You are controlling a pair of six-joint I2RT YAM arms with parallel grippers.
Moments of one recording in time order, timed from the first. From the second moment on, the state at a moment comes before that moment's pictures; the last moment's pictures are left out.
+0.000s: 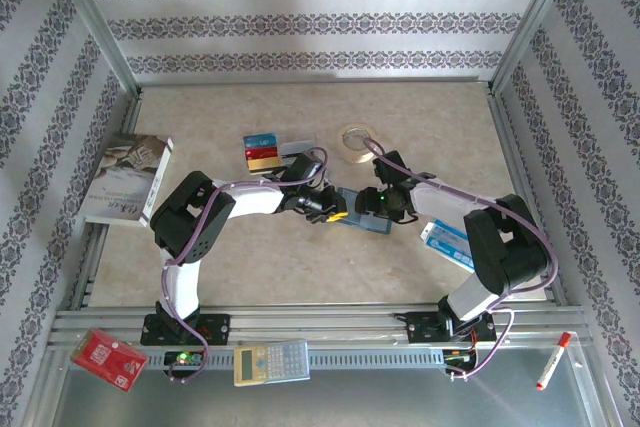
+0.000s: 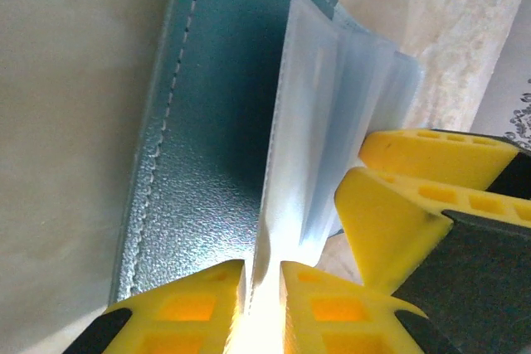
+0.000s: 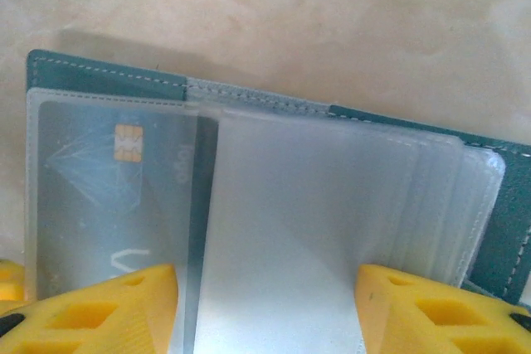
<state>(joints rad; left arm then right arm) -0.66 1.96 1.12 -0.05 0.58 -1.03 0.41 1.58 0.84 -0.42 -0.17 0.58</state>
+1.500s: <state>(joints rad) -0.68 1.96 1.23 -0.08 0.61 -0.93 0.30 1.25 0.76 -0.42 -0.18 0.63</state>
